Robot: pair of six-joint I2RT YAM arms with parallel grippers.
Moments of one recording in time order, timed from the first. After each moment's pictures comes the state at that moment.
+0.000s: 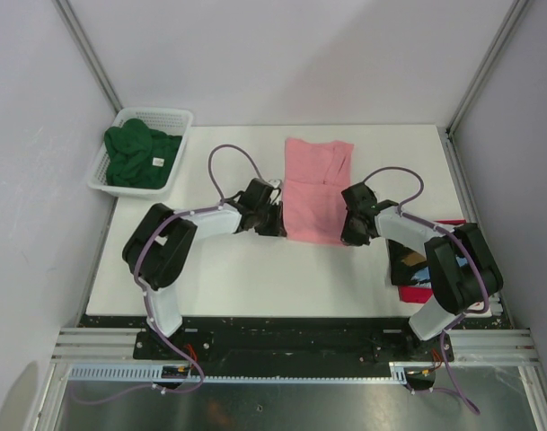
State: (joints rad) left arm -0.60 1.85 1.07 -0.14 0.20 -0.46; right arm 0.44 1.61 0.93 -0.46 0.12 0.68
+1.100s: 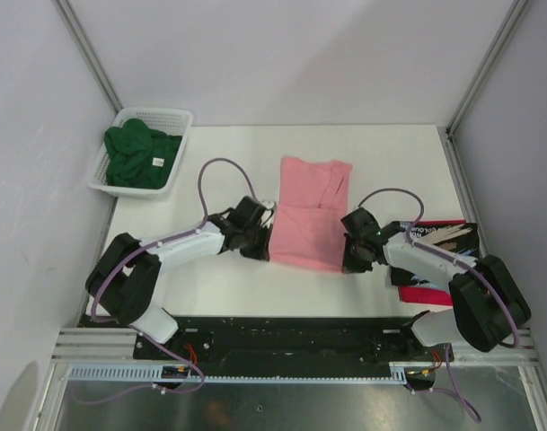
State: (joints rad) left arm -0.66 1.57 0.94 -0.38 0.14 -0.40; right arm 0.53 1.40 0.76 -0.53 0.04 0.68
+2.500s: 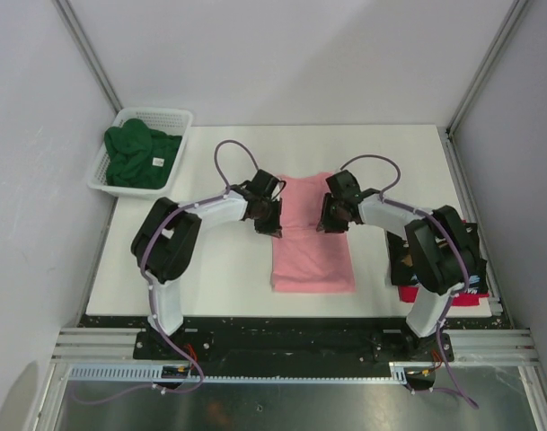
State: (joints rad) left arm -0.60 1.91 1.26 -0.43 0.19 -0.52; right arm 0.49 1.75 1.08 -0.35 -0.04 0.65
